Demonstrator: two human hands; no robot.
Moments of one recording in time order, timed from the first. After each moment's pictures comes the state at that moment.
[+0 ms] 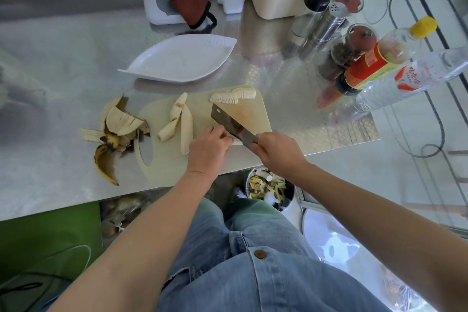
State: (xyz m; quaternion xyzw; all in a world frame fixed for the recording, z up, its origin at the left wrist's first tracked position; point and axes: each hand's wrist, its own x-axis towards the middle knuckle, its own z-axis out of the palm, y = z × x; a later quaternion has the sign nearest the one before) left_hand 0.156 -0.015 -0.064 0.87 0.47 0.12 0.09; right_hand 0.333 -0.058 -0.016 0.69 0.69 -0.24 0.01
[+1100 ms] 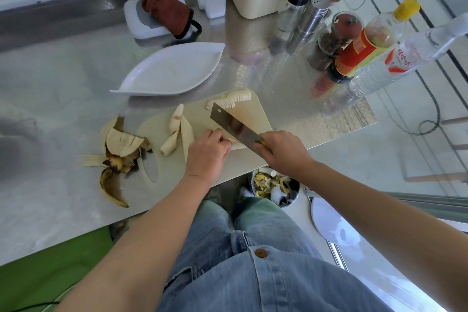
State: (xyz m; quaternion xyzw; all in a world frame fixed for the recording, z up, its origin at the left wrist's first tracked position) left_hand 0.140 0.006 -0.065 0.91 0.39 0.12 0.11; right_hand 0.326 -0.059 -0.004 0.71 0.66 -0.24 -0.03
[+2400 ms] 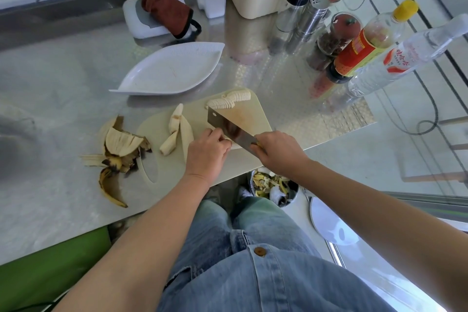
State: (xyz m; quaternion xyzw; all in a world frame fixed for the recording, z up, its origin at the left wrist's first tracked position) left_hand 0.141 0.007 -0.064 0.90 0.40 0.12 0.11; right_hand 0.320 -0.055 -0.011 0.71 0.66 -0.24 0.00
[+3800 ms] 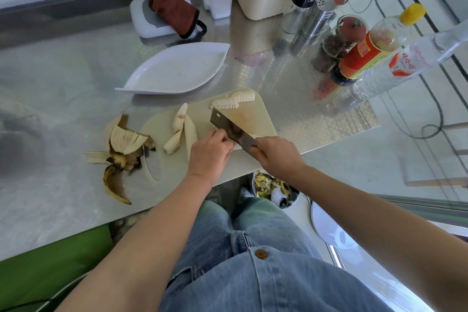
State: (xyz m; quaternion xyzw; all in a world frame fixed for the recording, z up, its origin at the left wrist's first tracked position) left_hand 0.138 0.005 -0.066 0.90 0.40 0.13 0.12; right_hand 0.311 -0.059 -0.024 0.73 0.64 -0.25 0.00
